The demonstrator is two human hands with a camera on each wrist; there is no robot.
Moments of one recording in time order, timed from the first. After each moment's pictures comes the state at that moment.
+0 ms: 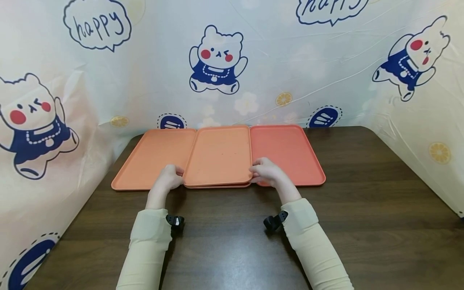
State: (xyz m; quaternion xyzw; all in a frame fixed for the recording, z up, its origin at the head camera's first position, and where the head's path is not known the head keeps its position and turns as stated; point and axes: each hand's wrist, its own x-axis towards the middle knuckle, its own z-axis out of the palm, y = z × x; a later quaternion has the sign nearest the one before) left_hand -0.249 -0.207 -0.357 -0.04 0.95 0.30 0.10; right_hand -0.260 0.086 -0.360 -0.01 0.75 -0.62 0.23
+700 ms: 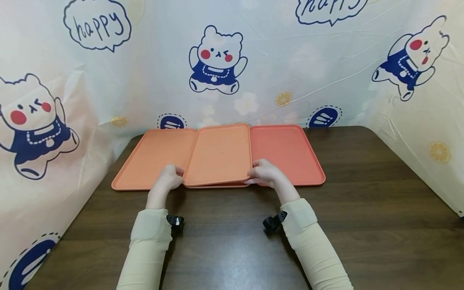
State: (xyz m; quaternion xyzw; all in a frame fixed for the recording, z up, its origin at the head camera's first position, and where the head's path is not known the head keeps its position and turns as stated) left_hand -0.250 -0.208 -0.358 -0.04 0.95 0.30 0.11; right_hand -0.261 0.084 -0.366 -0.02 0.70 -0.67 0.25
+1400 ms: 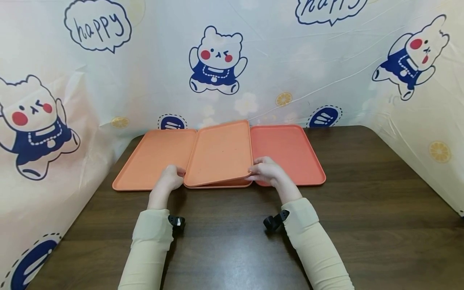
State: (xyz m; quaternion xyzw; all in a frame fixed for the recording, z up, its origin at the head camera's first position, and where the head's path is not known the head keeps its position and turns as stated) left_hand -0.253 -0.207 -0.361 -0.05 0.95 0.30 0.11; right_hand -0.263 0.087 -0.361 0.01 0.67 -0.71 0.24
